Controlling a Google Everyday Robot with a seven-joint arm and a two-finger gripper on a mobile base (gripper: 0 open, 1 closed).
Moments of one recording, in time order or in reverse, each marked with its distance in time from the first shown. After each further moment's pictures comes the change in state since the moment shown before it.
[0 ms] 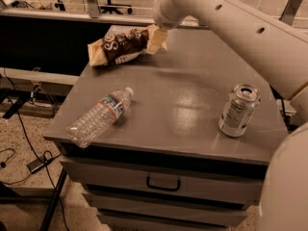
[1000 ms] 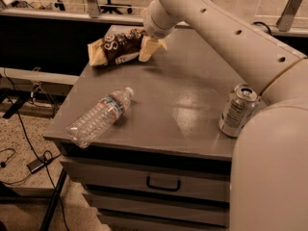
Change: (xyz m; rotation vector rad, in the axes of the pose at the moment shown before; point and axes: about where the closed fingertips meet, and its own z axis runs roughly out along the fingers) arm -0.009 0.036 0.046 -0.157 -0.044 -0.029
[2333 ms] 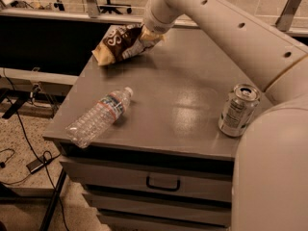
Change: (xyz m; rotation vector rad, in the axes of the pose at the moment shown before) arm -0.008 -0.001 -0.018 -0.019 0.025 0.024
